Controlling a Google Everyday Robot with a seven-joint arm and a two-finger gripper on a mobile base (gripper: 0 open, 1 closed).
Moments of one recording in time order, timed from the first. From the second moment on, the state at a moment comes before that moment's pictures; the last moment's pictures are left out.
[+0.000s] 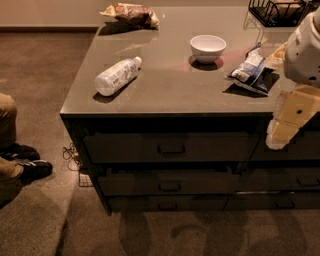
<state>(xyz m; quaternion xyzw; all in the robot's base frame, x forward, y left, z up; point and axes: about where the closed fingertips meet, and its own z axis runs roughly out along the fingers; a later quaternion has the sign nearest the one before) 0.438 -0.217 0.977 -0.60 0.78 -0.03 0.16</state>
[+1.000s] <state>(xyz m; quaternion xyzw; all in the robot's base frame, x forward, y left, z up) 0.444 -0.215 0.874 -0.62 0.77 0.05 0.17</state>
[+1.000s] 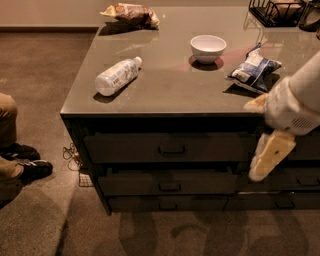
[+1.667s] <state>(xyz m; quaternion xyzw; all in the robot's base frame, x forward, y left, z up) 0.449 -0.204 0.792 -0.63 0.75 0.11 0.18</state>
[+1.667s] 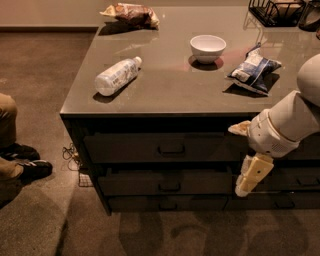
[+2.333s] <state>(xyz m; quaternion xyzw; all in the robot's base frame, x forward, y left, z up) 0.448 -0.197 0.733 -0.65 0.74 0.13 0.15</state>
